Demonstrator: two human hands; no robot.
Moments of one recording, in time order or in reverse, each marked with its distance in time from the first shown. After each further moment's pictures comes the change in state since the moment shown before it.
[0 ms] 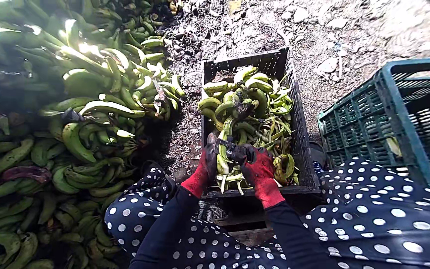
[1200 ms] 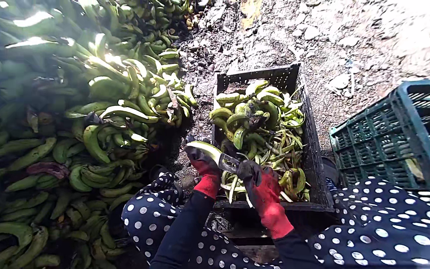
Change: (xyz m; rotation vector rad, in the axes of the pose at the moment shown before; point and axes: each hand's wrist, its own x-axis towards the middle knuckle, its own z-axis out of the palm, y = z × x) left_hand 0.028 0.014 0.007 -0.372 0.889 0.361; right_hand -0.028 -0.002 0.013 -0.025 0.060 -0.126
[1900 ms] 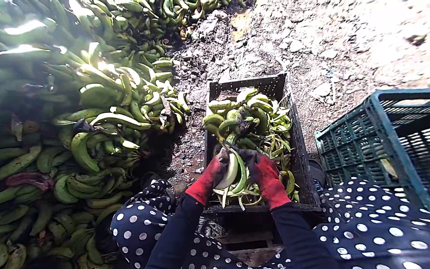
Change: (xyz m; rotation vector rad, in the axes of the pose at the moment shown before) left_hand -0.009 0.025 -0.004 0.693 -1.046 -0.172; right_hand 0.057 -0.002 -0.035 -0.033 -0.121 0.080
